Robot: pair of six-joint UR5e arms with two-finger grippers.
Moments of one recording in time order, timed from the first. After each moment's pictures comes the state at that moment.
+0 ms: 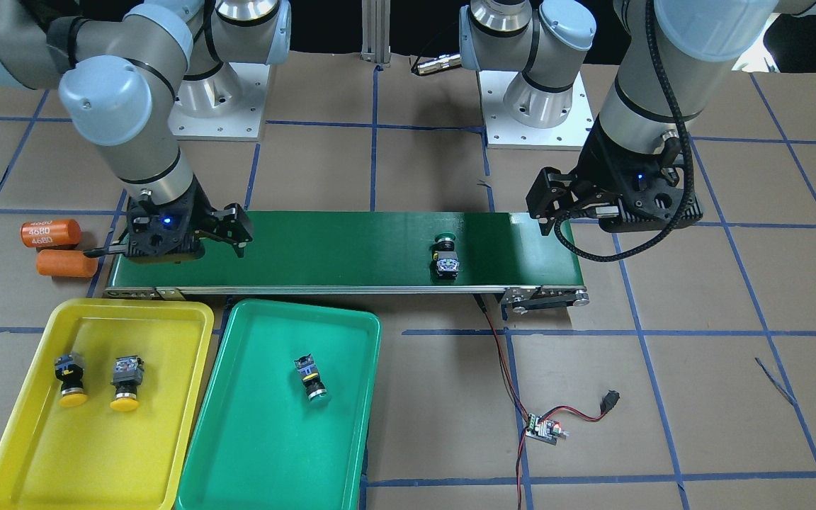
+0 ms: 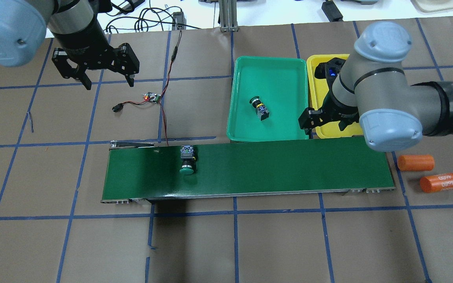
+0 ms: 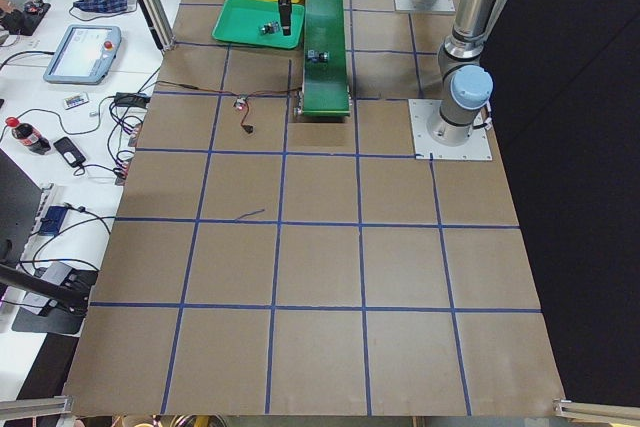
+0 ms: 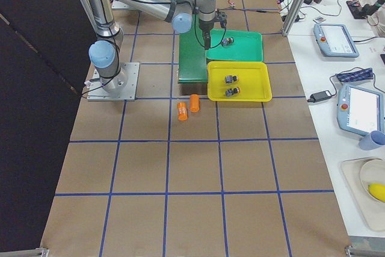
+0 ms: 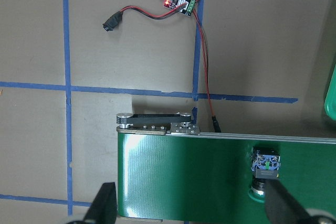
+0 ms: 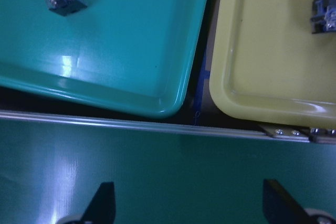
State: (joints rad) left arm -1.57 -1.70 -1.47 -1.56 1.63 -0.07; right arm 1.55 -1.50 1.99 -2.07 -1.52 -0.12
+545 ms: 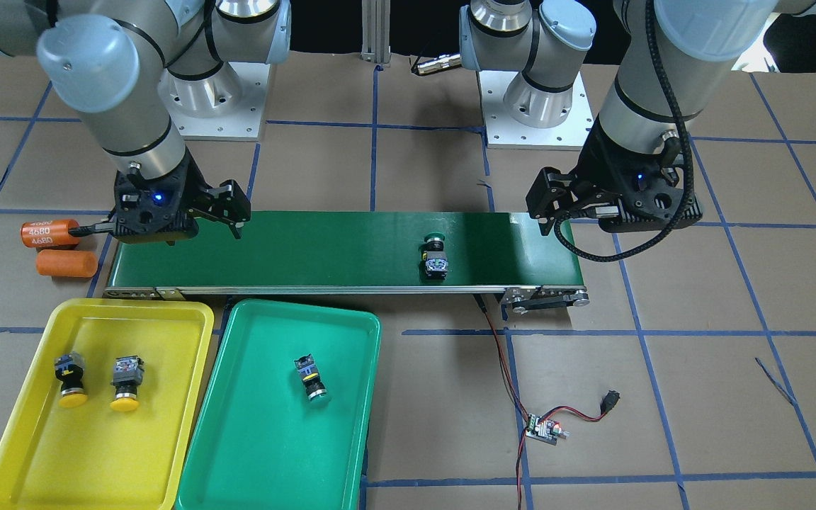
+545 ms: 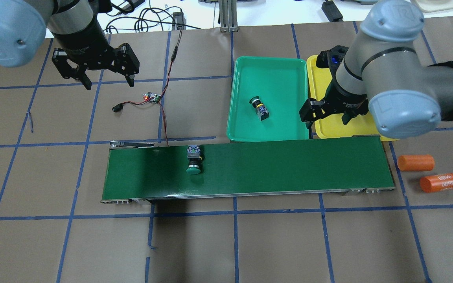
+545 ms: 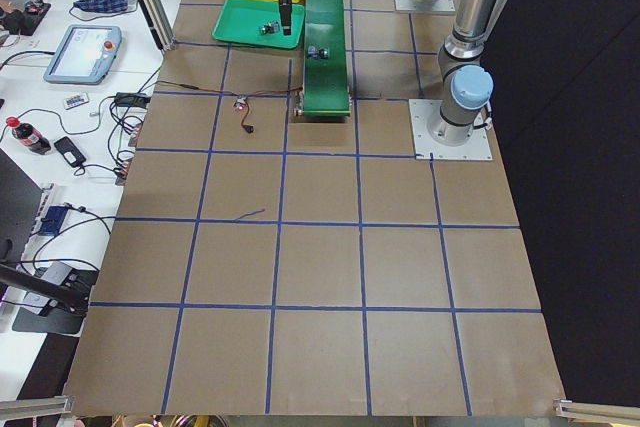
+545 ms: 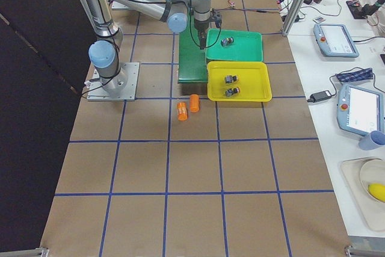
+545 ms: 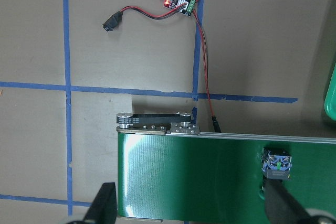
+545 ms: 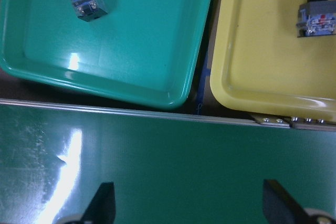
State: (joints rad) left arm -1.57 -1.70 -1.47 -1.56 1.62 -0.07; right arm 1.56 -1.54 1.83 -1.87 -1.52 -0.11
